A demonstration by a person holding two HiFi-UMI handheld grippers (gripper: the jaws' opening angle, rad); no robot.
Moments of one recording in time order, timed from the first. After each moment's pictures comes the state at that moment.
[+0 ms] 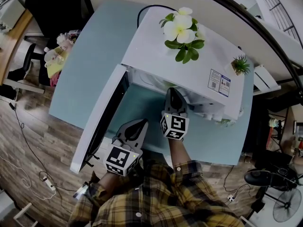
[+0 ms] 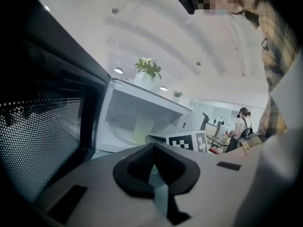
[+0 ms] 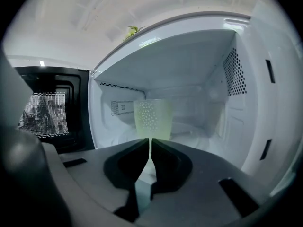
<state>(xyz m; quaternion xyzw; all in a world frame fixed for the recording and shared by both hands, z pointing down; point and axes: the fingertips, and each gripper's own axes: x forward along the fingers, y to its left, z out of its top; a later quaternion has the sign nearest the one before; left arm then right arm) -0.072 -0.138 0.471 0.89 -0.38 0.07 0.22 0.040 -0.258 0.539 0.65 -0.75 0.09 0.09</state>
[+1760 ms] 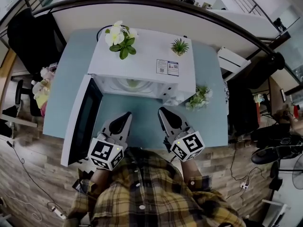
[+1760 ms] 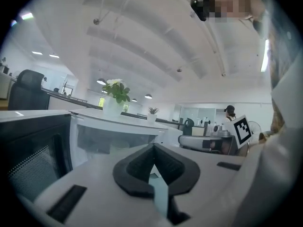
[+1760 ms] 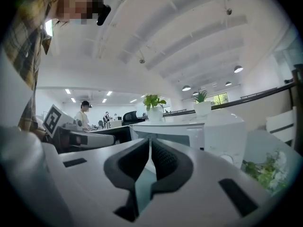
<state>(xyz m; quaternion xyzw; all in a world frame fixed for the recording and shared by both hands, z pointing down) -0.020 -0.113 0.382 0.94 -0.32 0.04 0.14 0.091 -0.101 0.379 0.53 -0.84 0.09 0.00</state>
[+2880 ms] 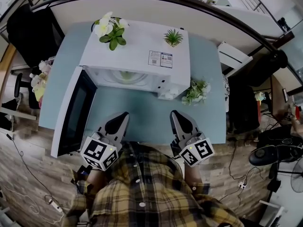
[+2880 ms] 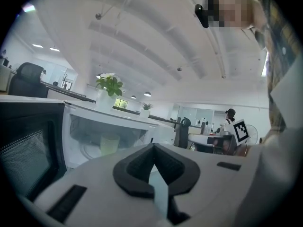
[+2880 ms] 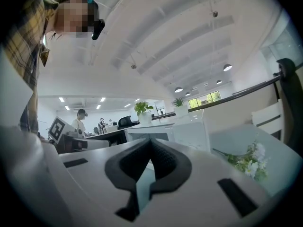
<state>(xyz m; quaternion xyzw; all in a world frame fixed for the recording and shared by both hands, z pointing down) 0.002 -0.084 0.388 0.94 -0.31 0.04 0.16 0.159 -0.052 0.375 0.56 -0.82 0.11 -0.04</state>
